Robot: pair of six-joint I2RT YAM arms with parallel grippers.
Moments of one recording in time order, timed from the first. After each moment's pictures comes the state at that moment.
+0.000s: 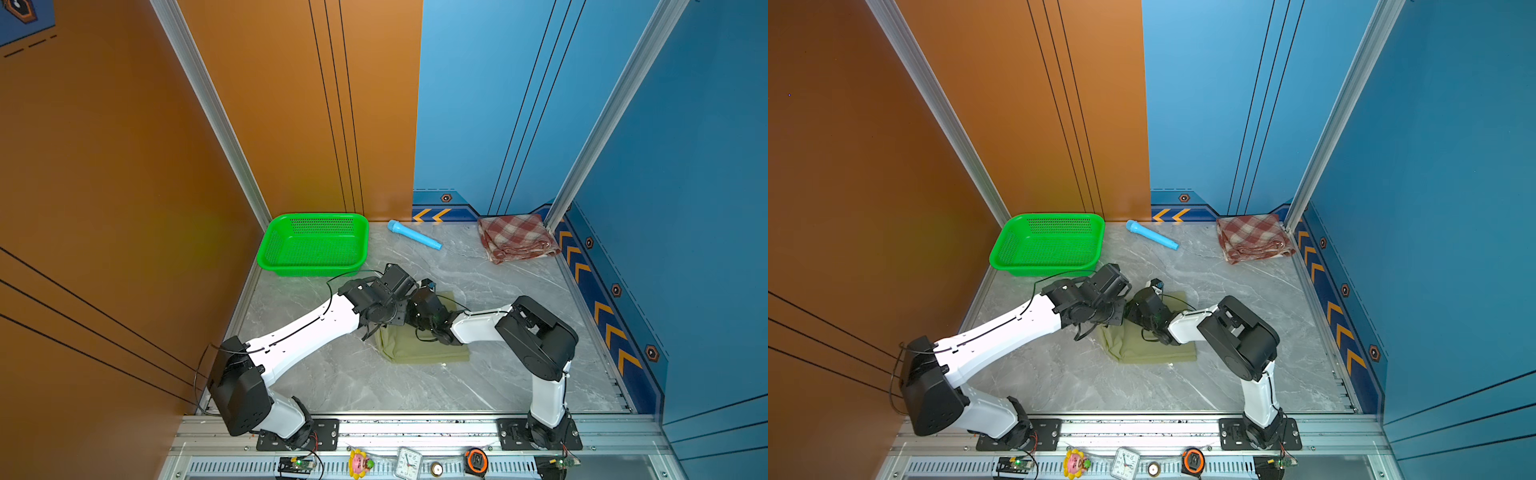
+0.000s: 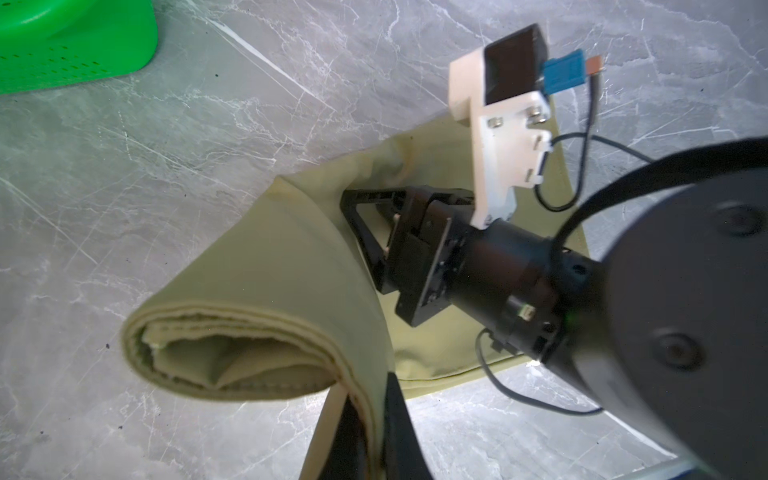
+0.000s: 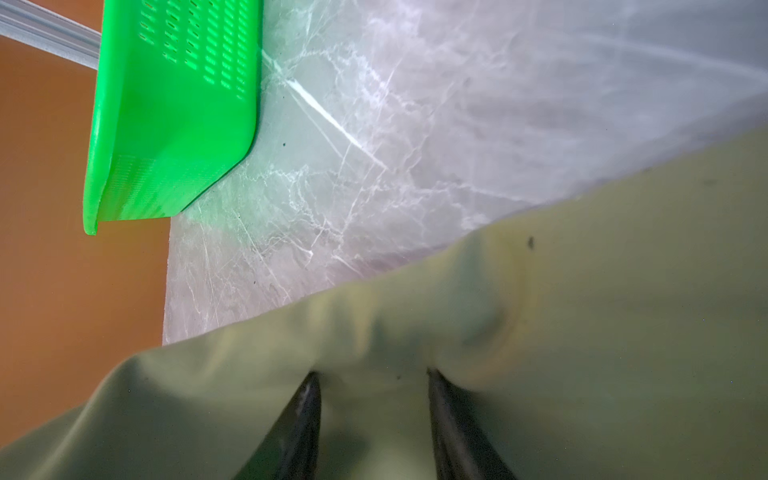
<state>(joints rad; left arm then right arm) -0.82 1.49 1.28 -0.89 -0.21 -0.60 0.77 1.89 0.90 0.36 0.02 1.07</state>
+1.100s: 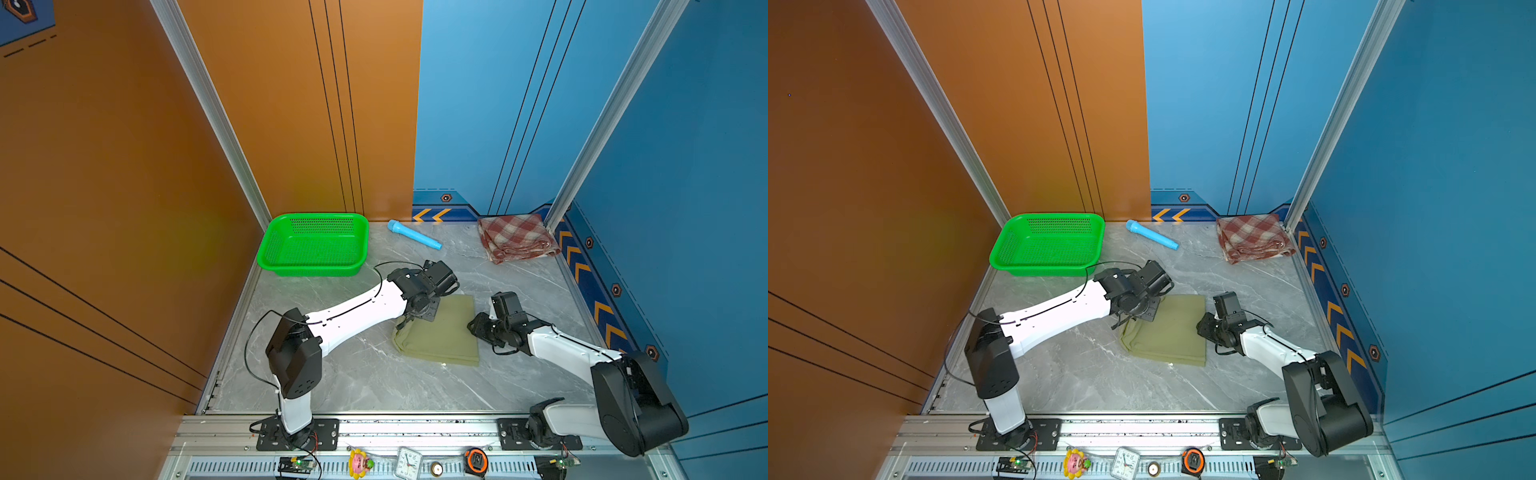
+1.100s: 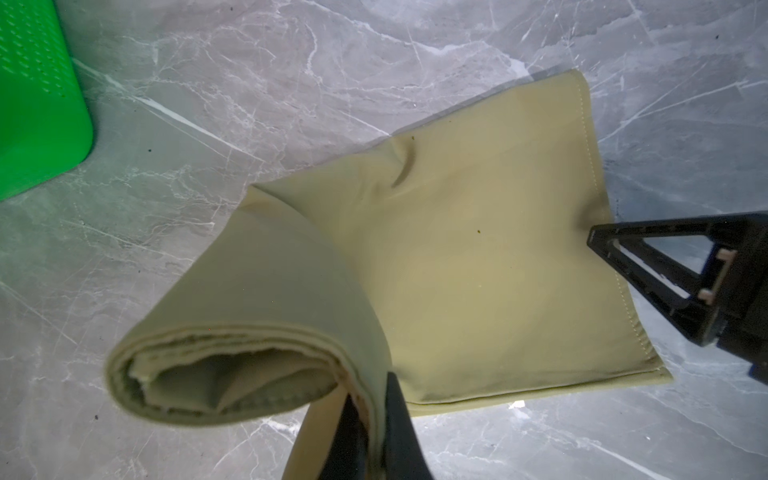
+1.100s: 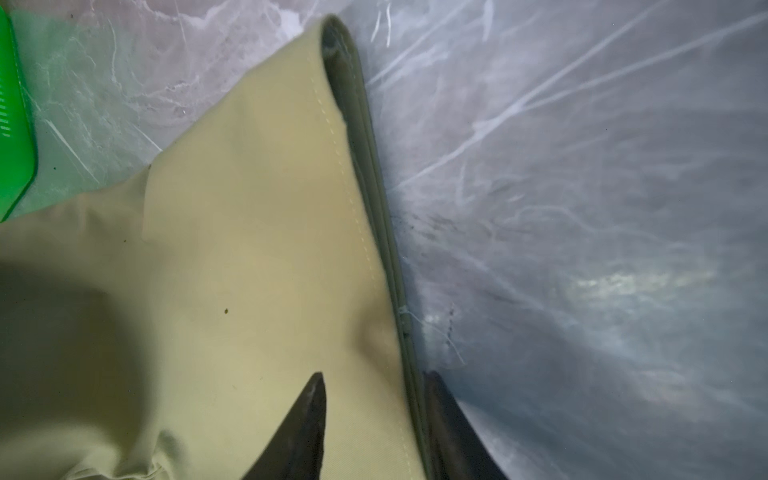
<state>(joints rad) -0.96 1.85 1.65 -0.99 -0.30 -0.54 0.30 1.34 0.51 -0.15 -0.20 0.73</state>
